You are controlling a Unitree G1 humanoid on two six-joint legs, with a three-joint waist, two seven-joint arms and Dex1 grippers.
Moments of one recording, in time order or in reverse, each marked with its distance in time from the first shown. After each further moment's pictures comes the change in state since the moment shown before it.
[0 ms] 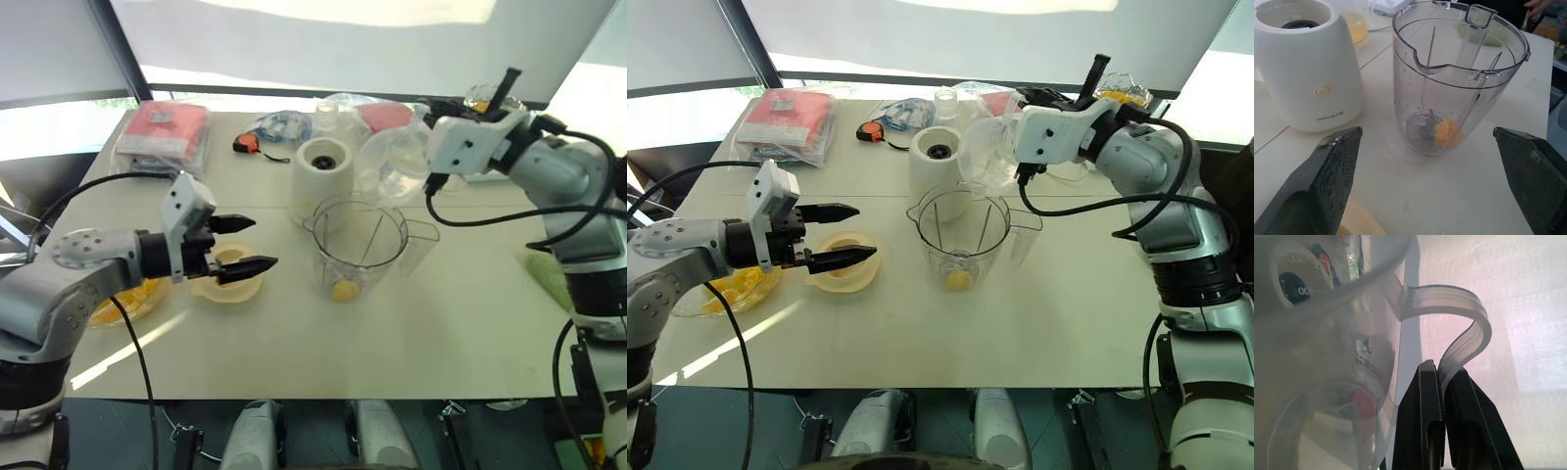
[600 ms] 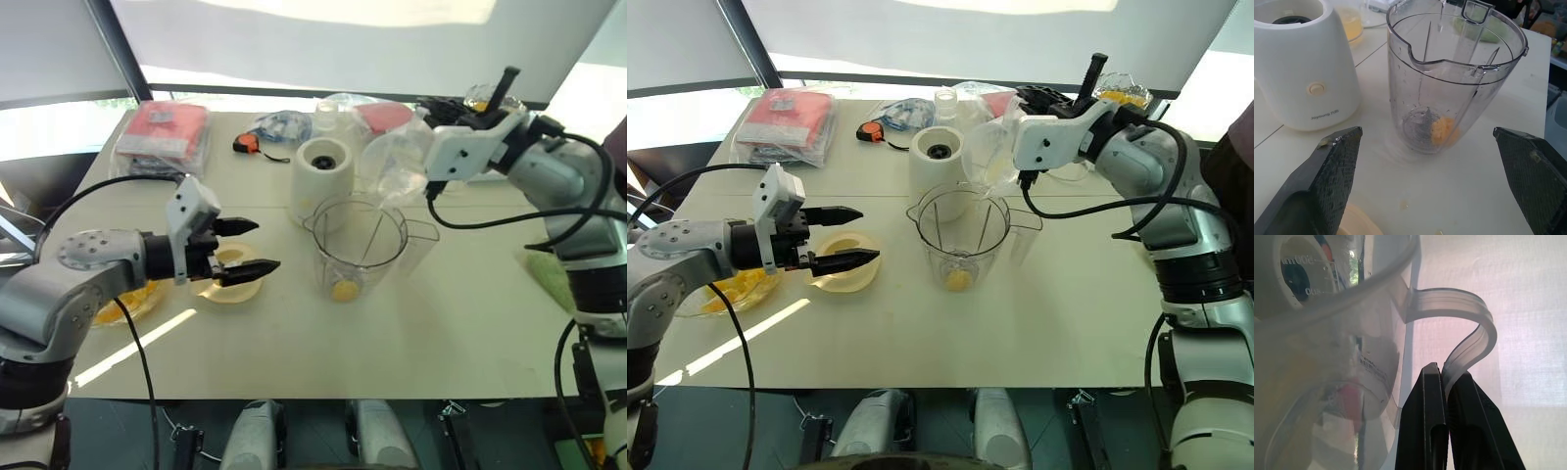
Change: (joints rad) left arm 0.000 0.000 -0.022 0.002 0.013 -0.010 -0.005; right arm -0.003 -0.013 0.000 0.053 -0.088 -0.130 -0.071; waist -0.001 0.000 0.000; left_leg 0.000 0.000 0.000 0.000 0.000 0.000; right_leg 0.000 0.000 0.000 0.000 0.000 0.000
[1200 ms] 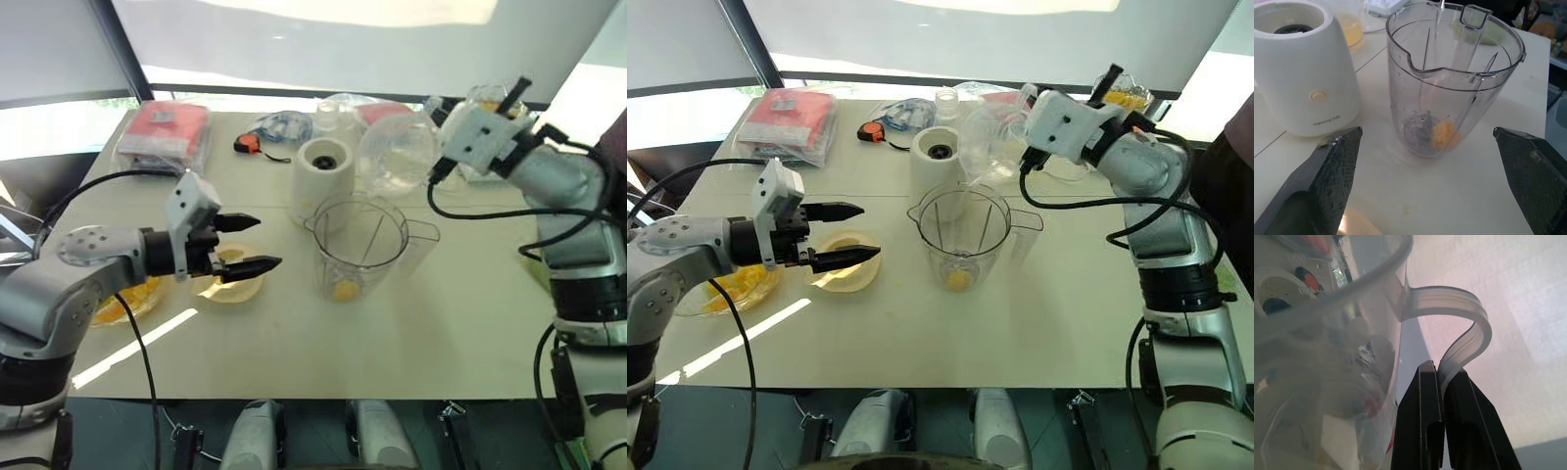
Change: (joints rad) left arm -0.052 -0.012 0.009 0.007 -0.035 0.014 0.002; right arm 0.089 0.165 -0.137 -0.108 0.306 0.421 0.073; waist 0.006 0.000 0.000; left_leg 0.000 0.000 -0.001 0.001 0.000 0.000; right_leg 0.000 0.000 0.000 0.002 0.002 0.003
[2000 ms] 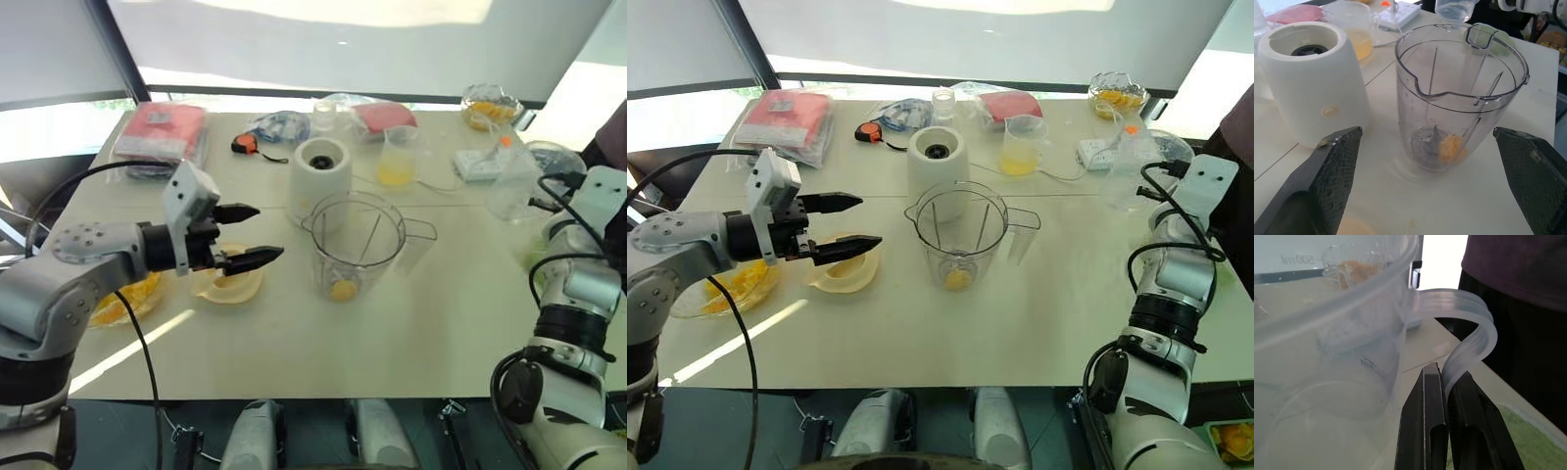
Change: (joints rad) left arm 0.021 0.000 0.028 -0.052 -0.013 0.027 0.074; right arm 0.096 0.241 -0.524 0.370 0.183 0.358 -0.717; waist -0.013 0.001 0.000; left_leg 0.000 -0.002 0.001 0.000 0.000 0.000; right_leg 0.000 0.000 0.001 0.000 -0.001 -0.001
